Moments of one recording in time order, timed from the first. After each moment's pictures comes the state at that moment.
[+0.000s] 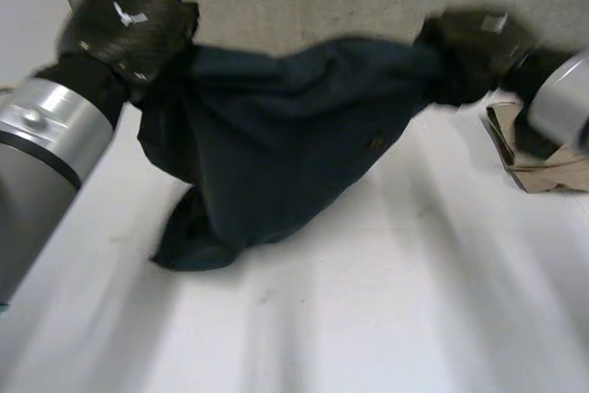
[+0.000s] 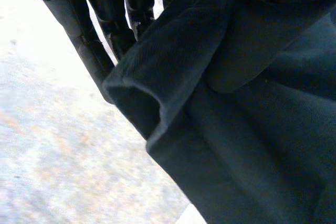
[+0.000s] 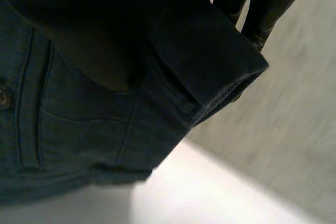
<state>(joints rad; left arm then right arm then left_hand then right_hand) 4.23 -1.54 -1.50 3.23 -1.52 3.64 1.82 -1.37 1.29 0.18 1.13 3.06 1.16 1.20 1.19 1.20 0.95 0.99 1.18 1.17 1.17 0.98</state>
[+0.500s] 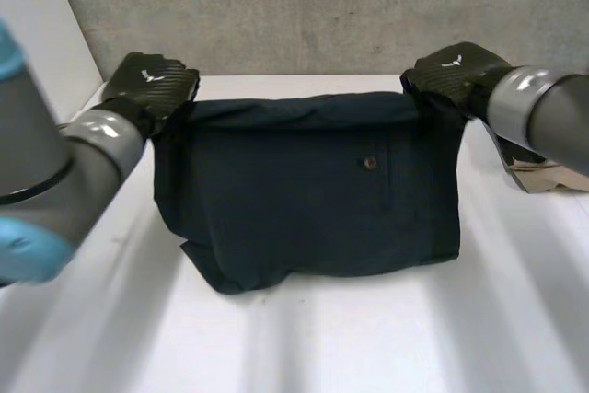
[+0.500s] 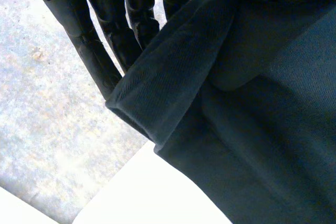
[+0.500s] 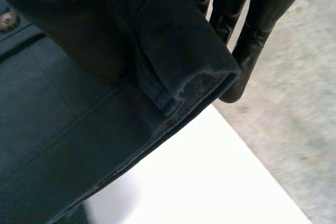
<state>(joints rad) 4.30 -1.86 -1.37 3.16 -1.56 3.60 1.93 -1.13 0.94 0.50 1.33 2.61 1.16 1.20 1.19 1.20 0.95 0.99 1.18 1.18 1.19 0.99</state>
